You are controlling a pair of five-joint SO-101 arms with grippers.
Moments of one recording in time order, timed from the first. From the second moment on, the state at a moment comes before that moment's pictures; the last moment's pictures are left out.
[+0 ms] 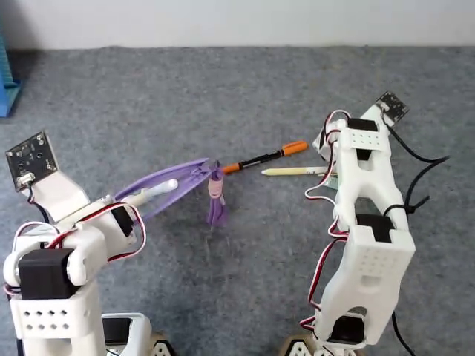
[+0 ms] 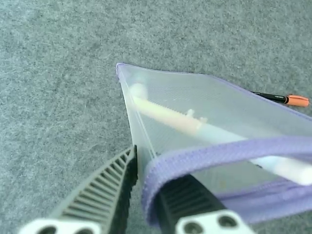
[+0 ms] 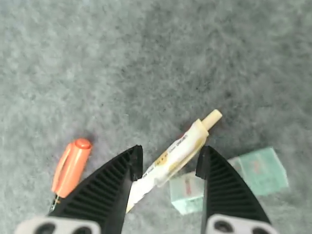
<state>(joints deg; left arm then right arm) -6.2 -54.6 27.7 98.2 33.1 4.6 31.4 -7.6 56.7 -42.4</state>
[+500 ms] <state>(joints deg) -6.2 -54.6 27.7 98.2 33.1 5.3 33.1 -8.1 58.1 -42.5</state>
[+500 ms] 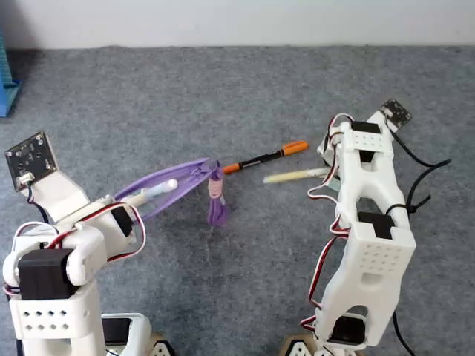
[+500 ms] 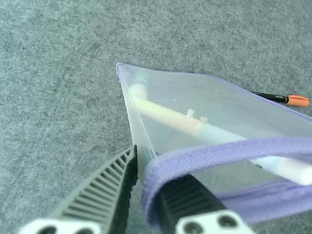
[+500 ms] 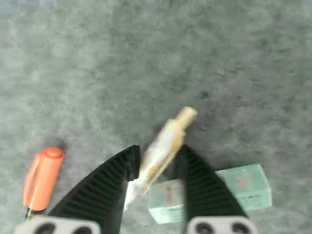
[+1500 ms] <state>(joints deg) -6.2 -54.6 27.7 98.2 33.1 -4.0 -14.9 -8.0 91.9 -21.5</state>
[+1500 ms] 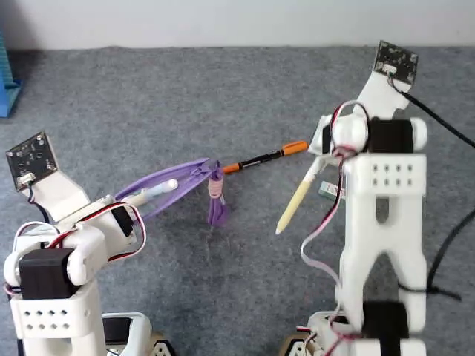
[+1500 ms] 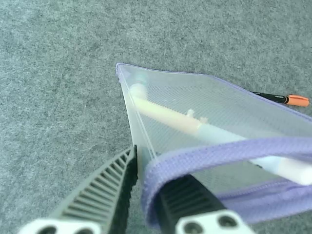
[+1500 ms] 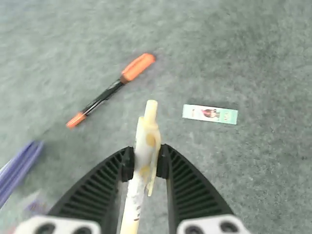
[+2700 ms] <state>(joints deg) -6.2 -54.6 27.7 98.2 33.1 -40.1 -39.9 7.2 49.2 -12.2</state>
